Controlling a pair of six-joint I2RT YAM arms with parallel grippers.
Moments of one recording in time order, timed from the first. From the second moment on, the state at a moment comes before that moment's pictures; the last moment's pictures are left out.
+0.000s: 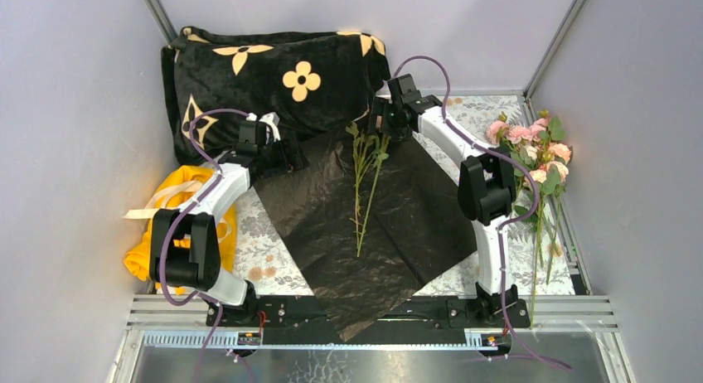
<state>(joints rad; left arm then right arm) -0.10 1.50 1.00 -0.26 0.28 -0.37 0.43 2.18 1.92 -0.60 -0.11 0.53</state>
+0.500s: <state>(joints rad) -0.10 1.49 0.97 -0.26 0.30 -0.36 0.20 1.69 1.59 -0.75 0.29 0.28</state>
